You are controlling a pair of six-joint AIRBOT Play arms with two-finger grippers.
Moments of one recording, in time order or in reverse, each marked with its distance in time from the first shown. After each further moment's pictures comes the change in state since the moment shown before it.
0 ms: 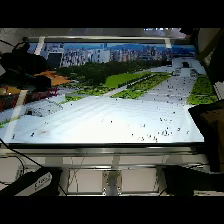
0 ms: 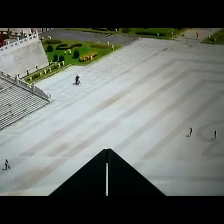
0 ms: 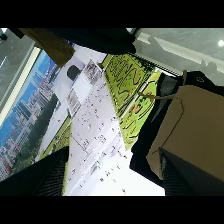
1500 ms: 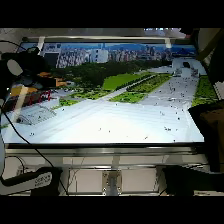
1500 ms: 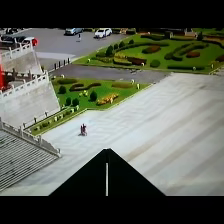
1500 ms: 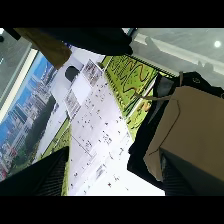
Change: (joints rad) left arm 0.001 -0.180 0.000 0.099 0.150 0.030; right arm 0.000 0.000 0.000 -0.015 -0.010 0.000
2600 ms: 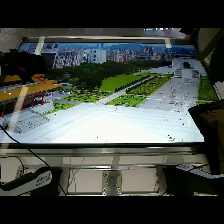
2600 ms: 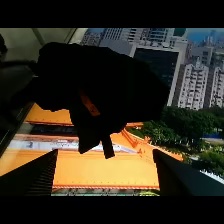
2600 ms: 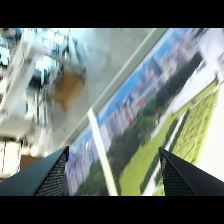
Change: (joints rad) left arm 0.122 0.070 0.024 0.567 0.544 -0.409; right arm 0.301 0.008 -0.011 0.389 0.010 0.214
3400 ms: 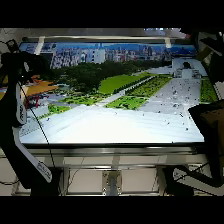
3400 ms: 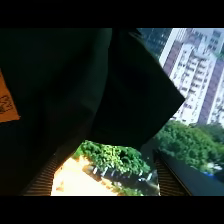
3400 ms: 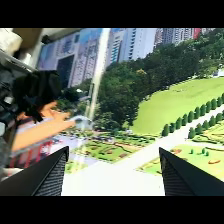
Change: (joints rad) left arm 0.076 -0.811 0.570 -0.233 0.089 -0.061; right arm 1.029 0.005 -0.030 -0.520 -0.251 -0.080
